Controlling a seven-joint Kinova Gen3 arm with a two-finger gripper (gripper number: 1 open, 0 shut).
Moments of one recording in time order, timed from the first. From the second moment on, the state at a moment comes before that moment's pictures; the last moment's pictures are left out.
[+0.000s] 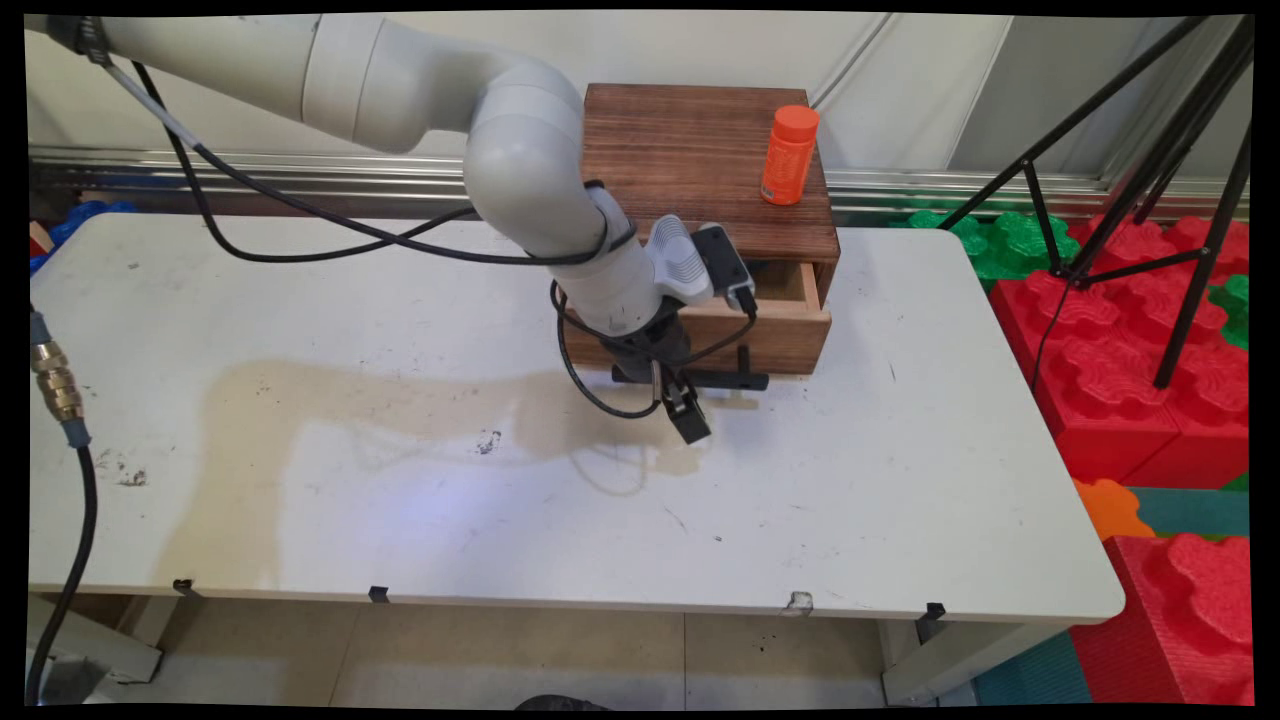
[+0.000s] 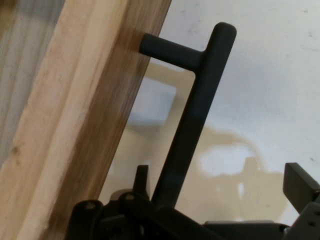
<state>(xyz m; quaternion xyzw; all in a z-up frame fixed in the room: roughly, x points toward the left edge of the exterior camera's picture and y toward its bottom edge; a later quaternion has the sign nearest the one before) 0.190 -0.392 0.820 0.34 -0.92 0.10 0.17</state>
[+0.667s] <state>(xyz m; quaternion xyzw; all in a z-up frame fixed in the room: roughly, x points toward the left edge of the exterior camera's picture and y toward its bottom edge) 0.180 -0.366 0.823 0.34 -0.92 0.09 0.17</state>
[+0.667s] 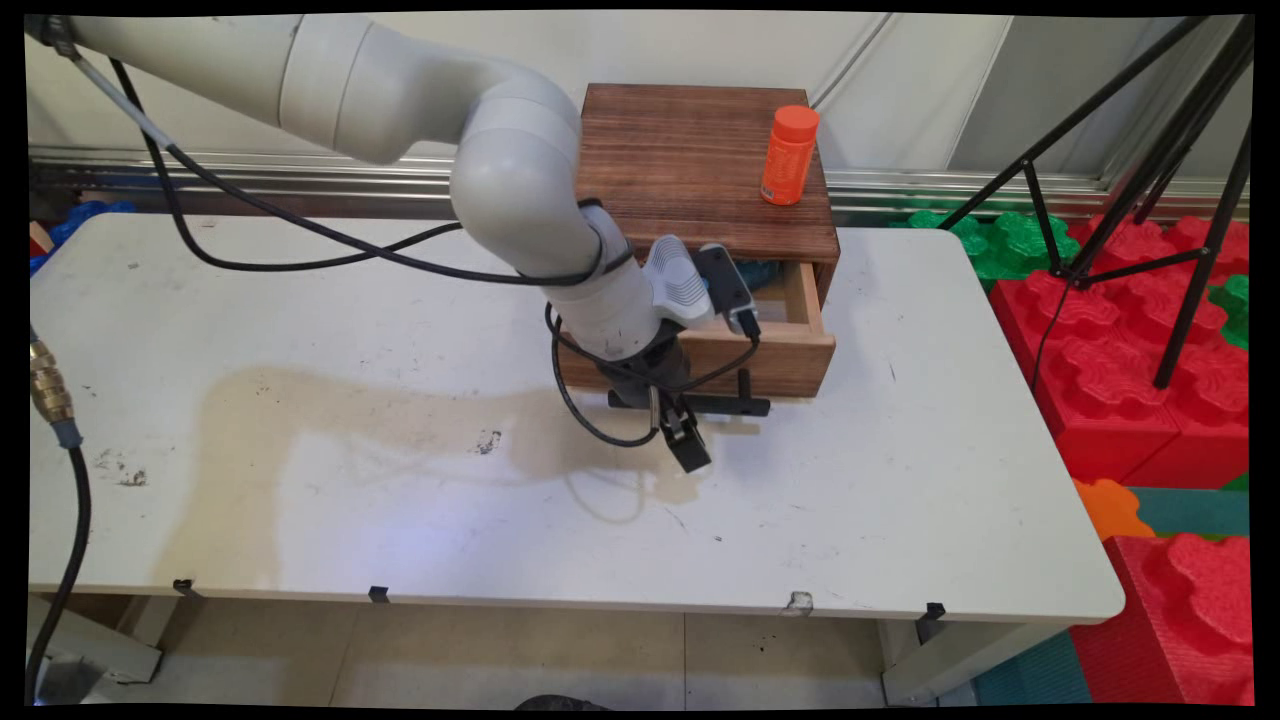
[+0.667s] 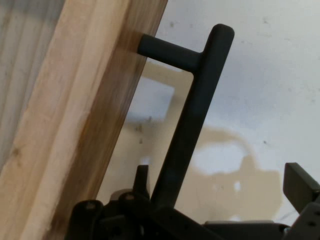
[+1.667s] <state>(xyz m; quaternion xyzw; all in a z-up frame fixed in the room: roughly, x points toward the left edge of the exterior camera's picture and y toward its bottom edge) 0.164 -0.329 0.824 0.34 -0.92 0.06 0.16</state>
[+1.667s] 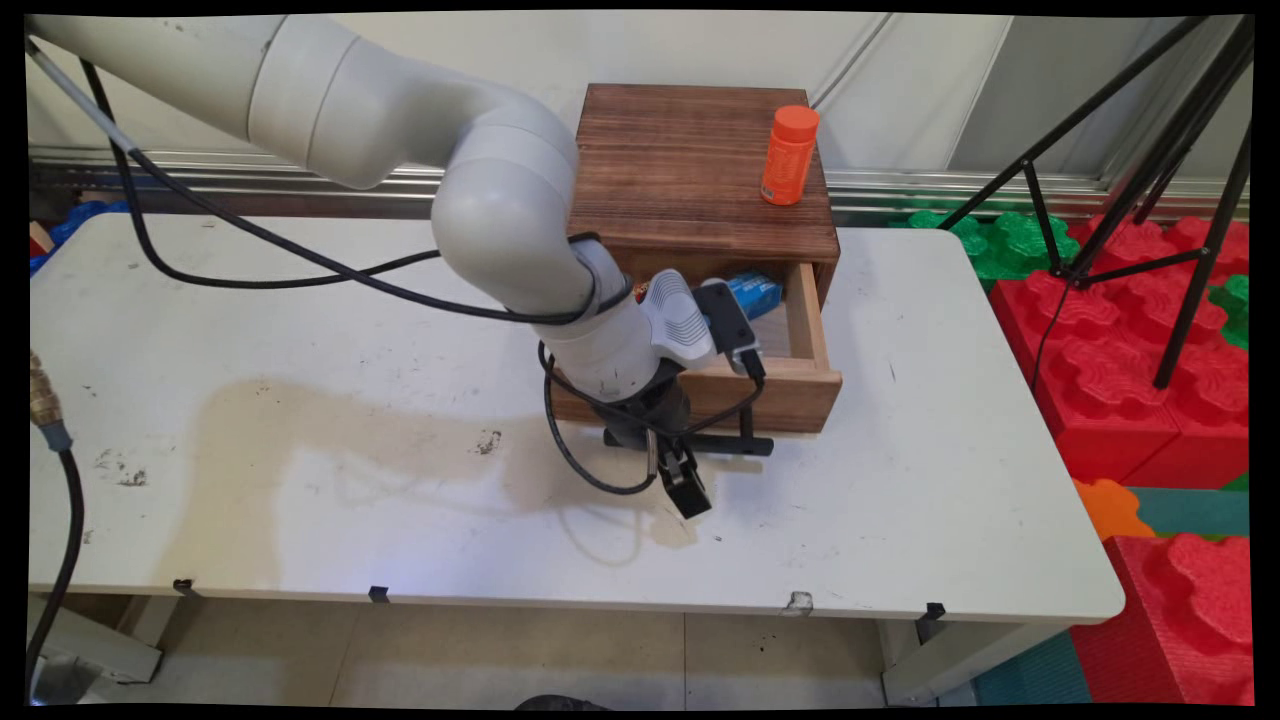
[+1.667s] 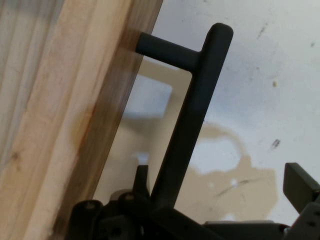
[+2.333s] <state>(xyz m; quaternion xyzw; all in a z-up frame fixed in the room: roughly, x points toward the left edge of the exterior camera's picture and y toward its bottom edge) 0.156 -0.308 0.823 0.34 -0.93 0.05 0.16</state>
